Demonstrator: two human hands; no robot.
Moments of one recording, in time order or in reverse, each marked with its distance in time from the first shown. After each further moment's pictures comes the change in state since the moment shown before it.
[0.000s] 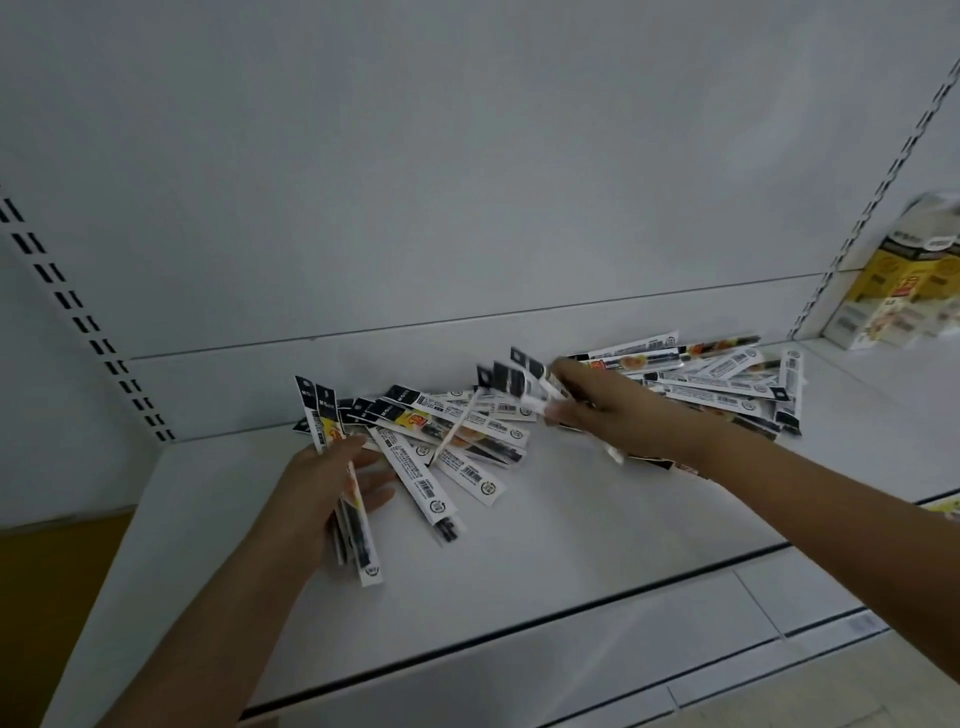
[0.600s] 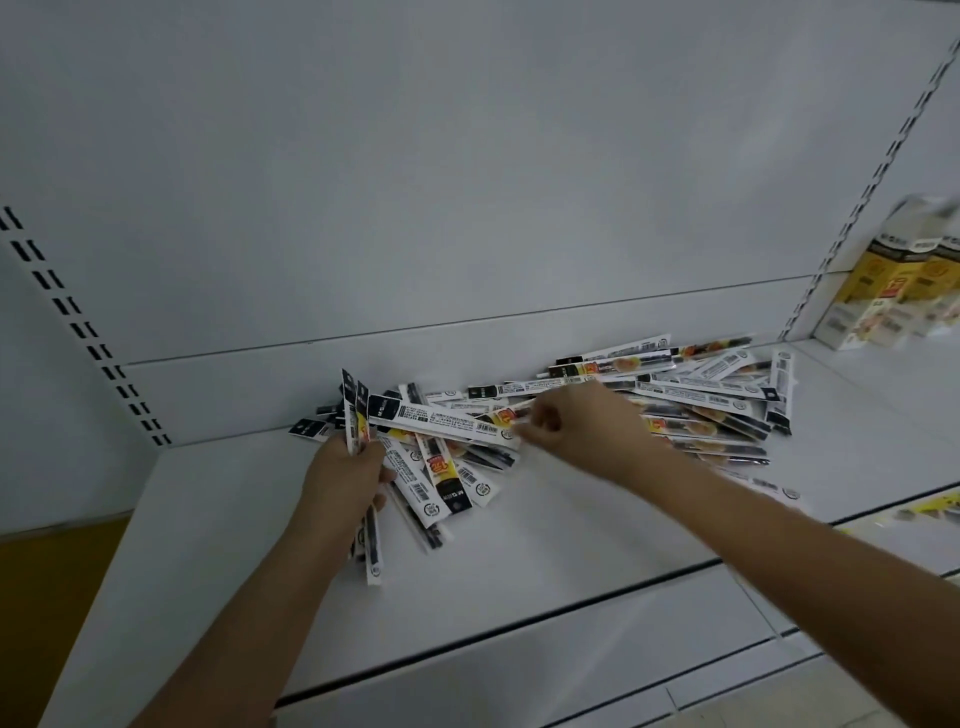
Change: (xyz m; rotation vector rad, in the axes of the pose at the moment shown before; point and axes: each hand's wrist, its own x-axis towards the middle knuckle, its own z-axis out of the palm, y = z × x) left_hand 0.006 -0.010 0.019 0.335 0.072 0.188; right_hand 0.002 -0.024 0.028 -0.403 0.165 0.299
